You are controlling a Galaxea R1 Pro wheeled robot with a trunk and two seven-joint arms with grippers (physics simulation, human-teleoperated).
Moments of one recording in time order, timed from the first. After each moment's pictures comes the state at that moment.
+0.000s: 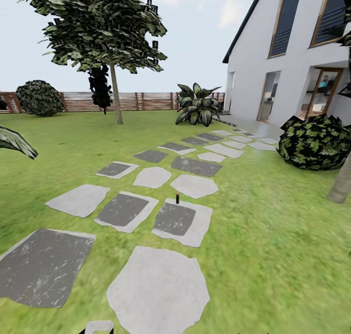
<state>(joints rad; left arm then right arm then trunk) -0.27 0.07 0.00 -0.31 0.01 -0.23 0.00 -0.02 -0.04 -0.01 -0.59 0.00 -0.52 -0.01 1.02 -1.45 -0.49</state>
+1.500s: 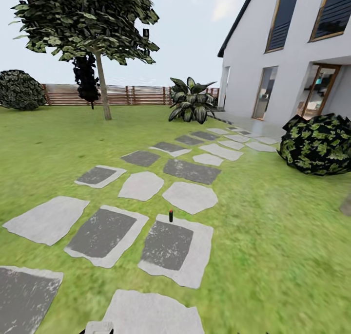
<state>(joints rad) -0.27 0.07 0.00 -0.32 0.01 -0.23 0.00 -0.02 -0.04 -0.01 -0.59 0.00 -0.52 -0.01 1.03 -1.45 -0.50</state>
